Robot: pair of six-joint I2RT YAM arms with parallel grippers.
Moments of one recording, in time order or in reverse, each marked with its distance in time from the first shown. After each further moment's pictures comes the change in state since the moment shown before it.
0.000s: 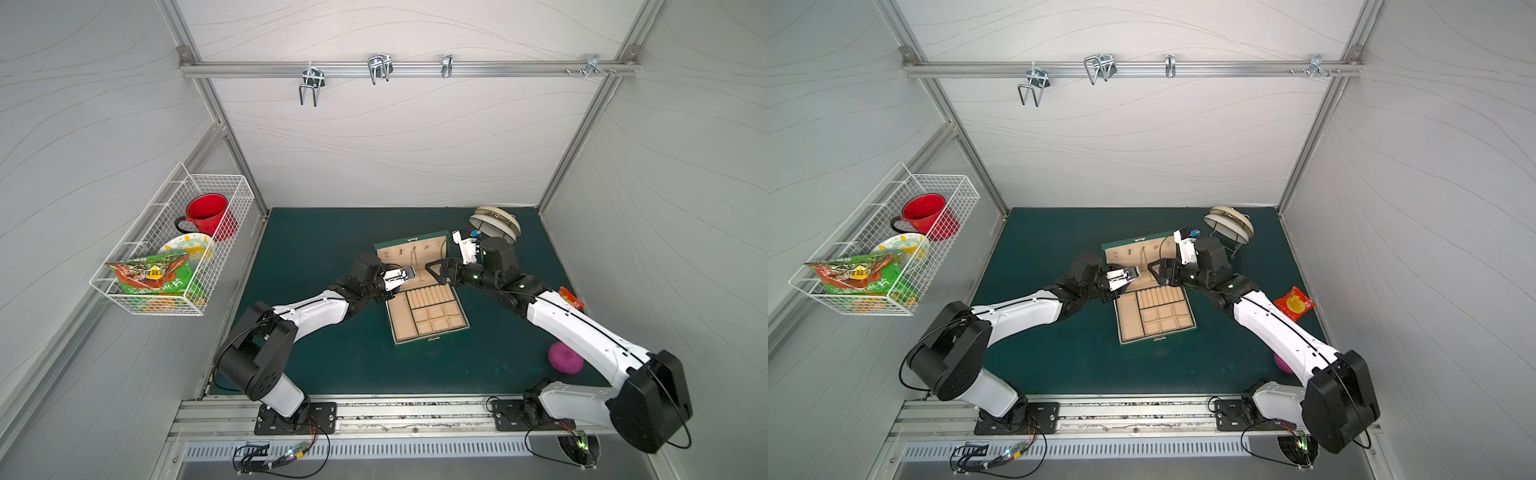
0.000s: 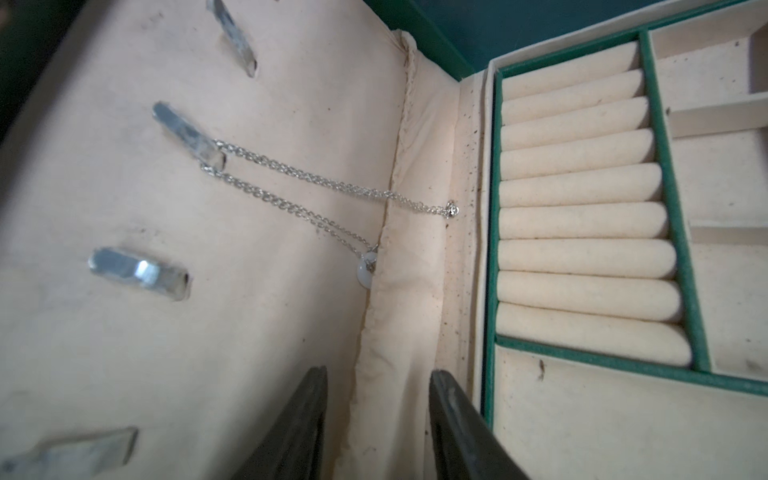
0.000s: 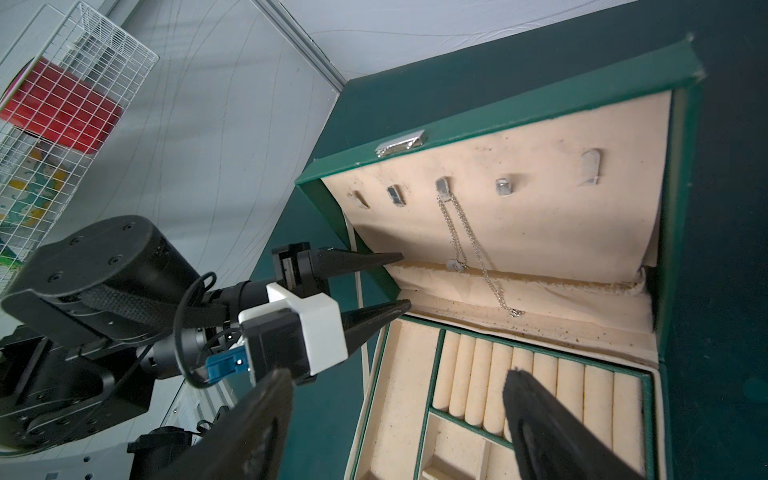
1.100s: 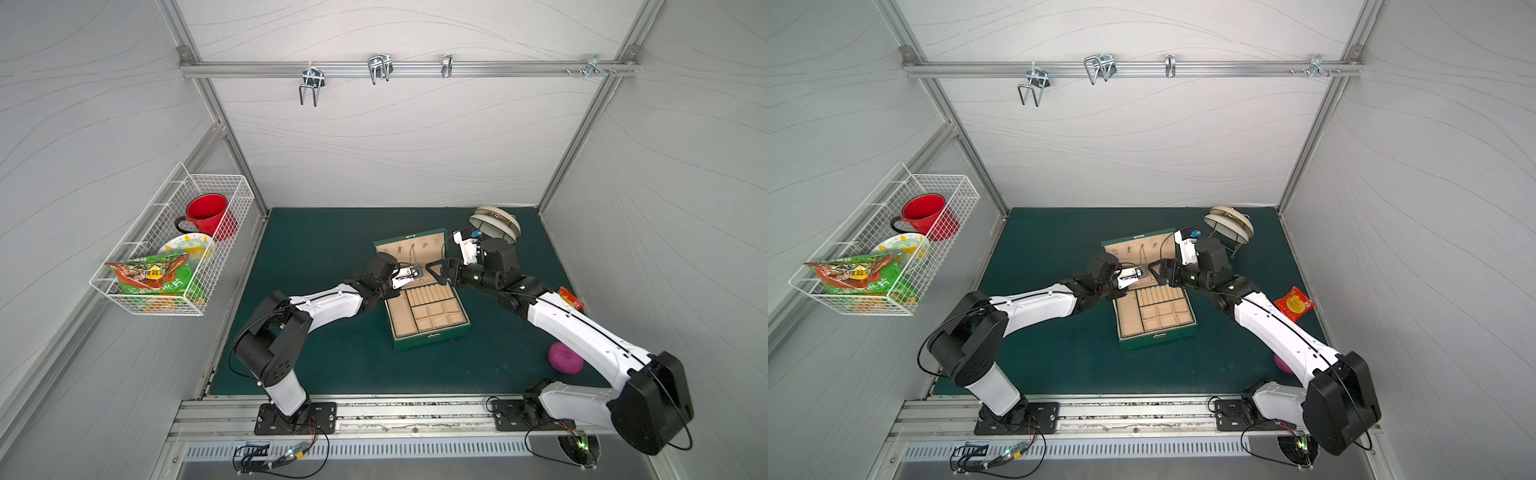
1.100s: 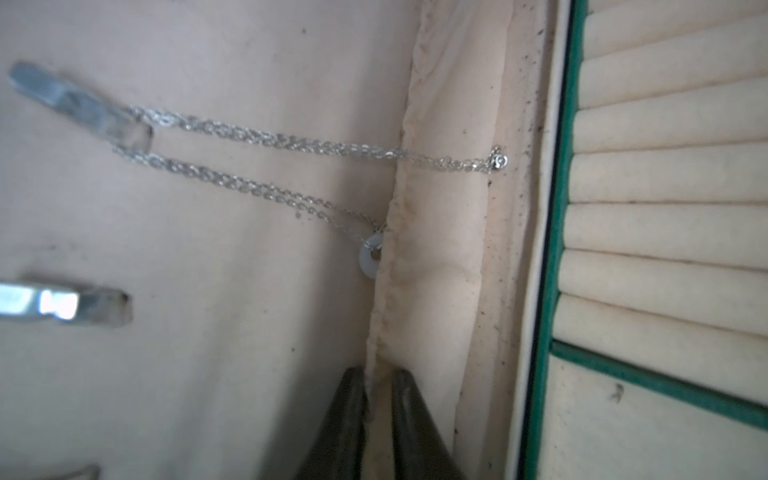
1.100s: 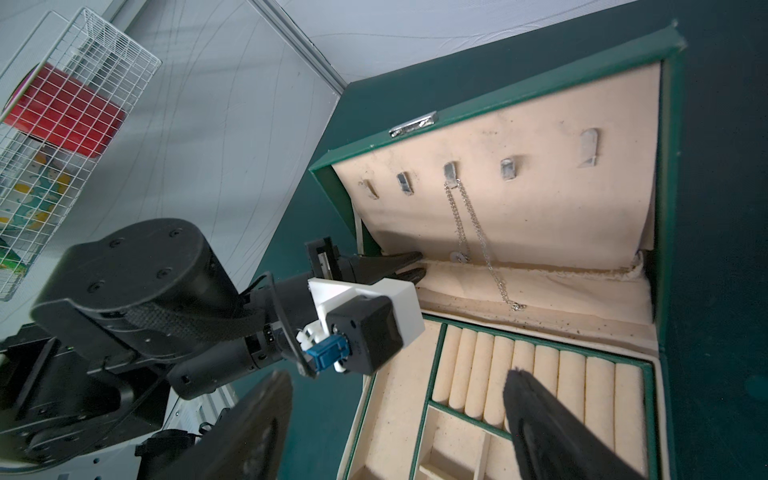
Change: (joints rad) left arm -0.076 0.102 0.114 -0.122 -0.286 0.033; right arm 0.000 -0.011 -0.011 0.010 0.003 0.010
